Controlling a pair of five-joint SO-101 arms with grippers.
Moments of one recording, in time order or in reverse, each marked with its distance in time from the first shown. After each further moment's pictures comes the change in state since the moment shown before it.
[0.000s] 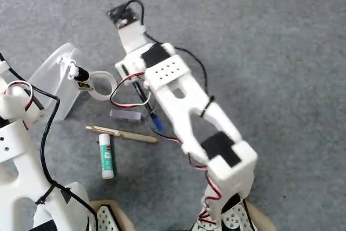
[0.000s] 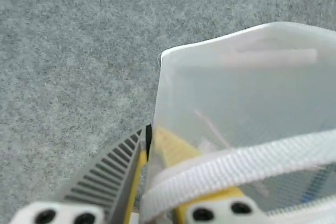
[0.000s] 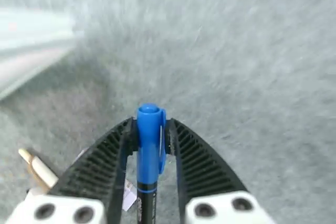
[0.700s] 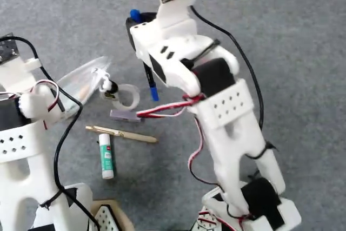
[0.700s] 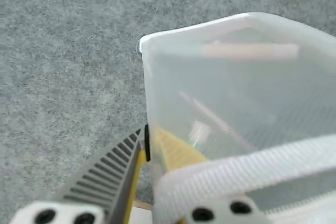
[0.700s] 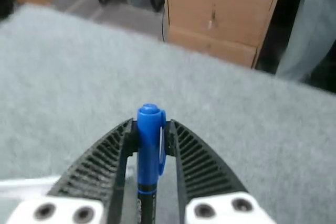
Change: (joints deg) left arm 12.5 -0.2 2.9 0.4 -0.4; right arm 2.5 -30.8 0.0 -2.5 -4.0
